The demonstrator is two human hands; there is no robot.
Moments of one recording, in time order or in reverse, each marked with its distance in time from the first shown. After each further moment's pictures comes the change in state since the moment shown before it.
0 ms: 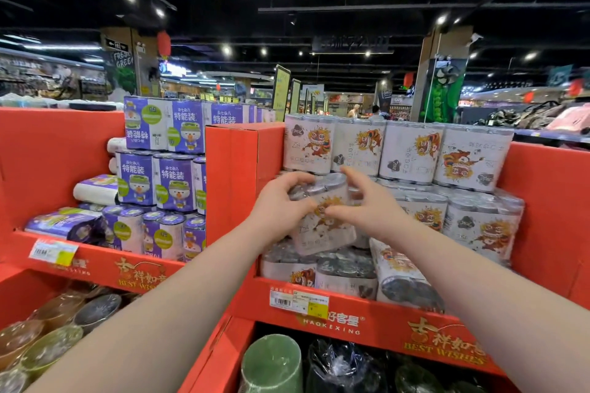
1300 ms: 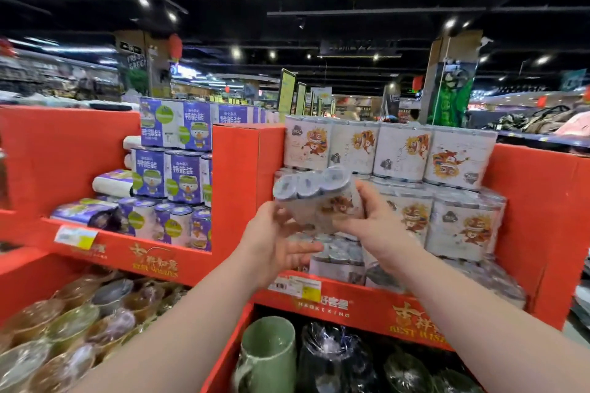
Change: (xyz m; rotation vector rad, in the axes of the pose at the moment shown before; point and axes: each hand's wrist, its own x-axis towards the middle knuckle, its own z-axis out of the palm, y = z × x) left_hand -0.066 0.008 0.009 -0.724 -0.067 -0.485; right_hand -0.048 0.012 0.006 0.508 0.039 -0.110
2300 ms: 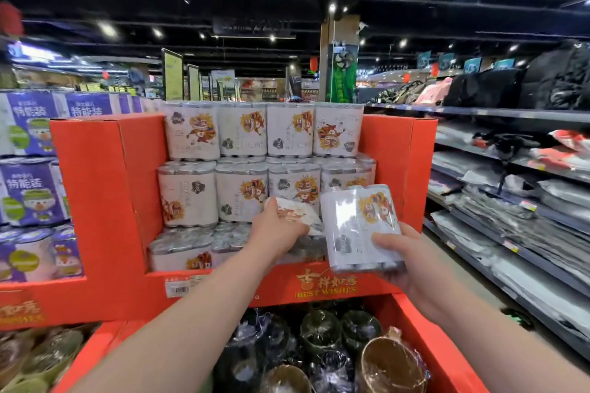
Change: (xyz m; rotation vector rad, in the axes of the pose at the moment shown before) left_hand 0.046 -0.067 0.115 0.638 -0.124 0.024; right_hand -0.130 0.009 -0.120 0.253 0.498 0.416
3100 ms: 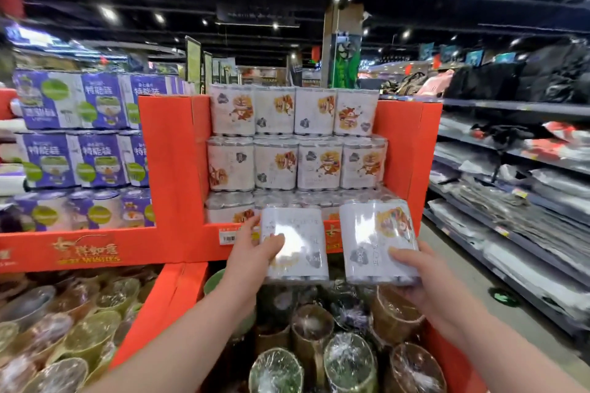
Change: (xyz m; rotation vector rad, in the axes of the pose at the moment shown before) left_hand -0.133 -0.073 -0.074 -0.437 0.029 0.033; right_hand -0.106 0.039 0.027 -0.033 0.126 0.070
